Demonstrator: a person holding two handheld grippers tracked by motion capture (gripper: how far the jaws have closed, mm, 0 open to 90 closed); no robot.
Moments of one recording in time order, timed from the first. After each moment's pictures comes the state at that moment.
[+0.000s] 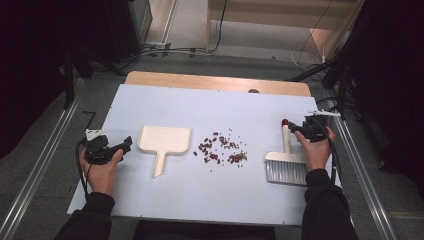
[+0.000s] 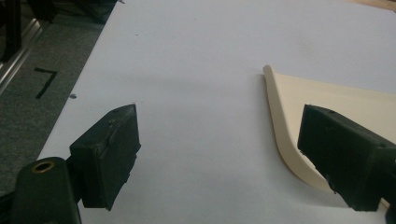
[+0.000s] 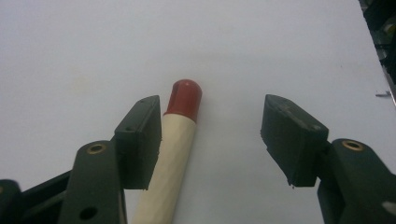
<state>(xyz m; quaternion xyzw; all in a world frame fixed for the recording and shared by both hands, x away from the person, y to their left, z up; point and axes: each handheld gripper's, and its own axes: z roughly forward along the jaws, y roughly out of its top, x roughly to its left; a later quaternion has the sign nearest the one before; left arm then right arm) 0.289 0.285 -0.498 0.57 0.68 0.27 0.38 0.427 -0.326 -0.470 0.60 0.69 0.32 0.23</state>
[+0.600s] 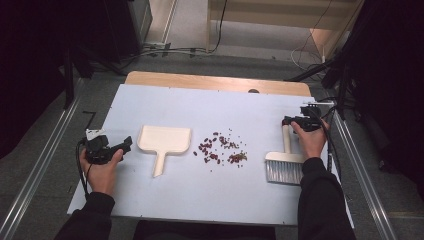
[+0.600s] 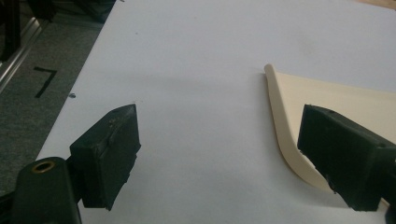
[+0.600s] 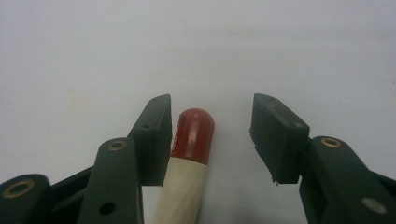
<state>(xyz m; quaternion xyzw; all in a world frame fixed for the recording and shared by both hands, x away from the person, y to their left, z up) 0.290 0.286 -0.499 0.57 0.68 0.27 0.37 0.466 -0.321 -0.475 0.62 0.70 0.32 0.17</state>
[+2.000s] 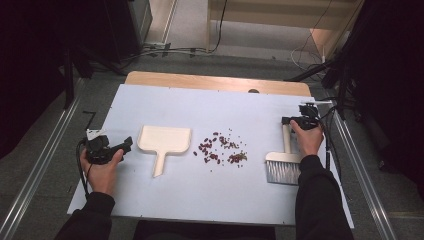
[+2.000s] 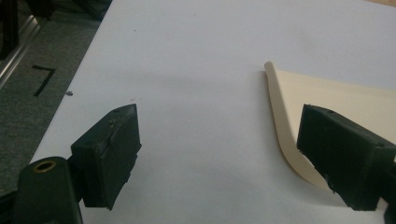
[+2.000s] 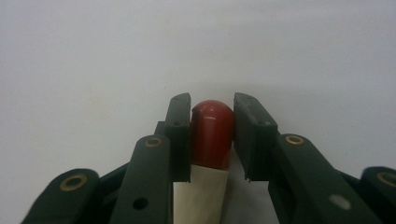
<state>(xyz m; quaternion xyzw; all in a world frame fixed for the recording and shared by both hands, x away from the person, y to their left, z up) 0.290 0.285 -0.500 0.57 0.68 0.27 0.37 0.477 -0.322 -0.482 0.63 0.69 0.33 0.10</state>
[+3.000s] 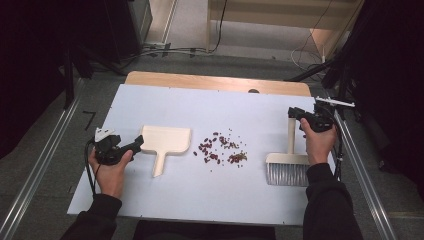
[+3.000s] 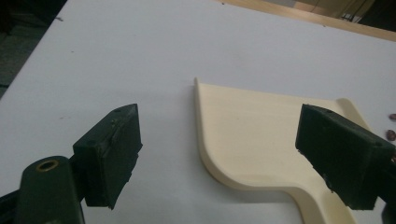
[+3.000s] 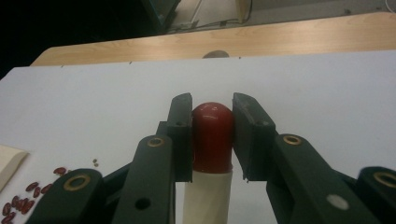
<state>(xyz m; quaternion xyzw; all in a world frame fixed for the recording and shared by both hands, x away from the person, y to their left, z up) 0.283 0.249 -0.481 0.58 0.64 0.25 0.43 0.421 -0.322 -0.418 0.56 0.67 0.45 0.16</state>
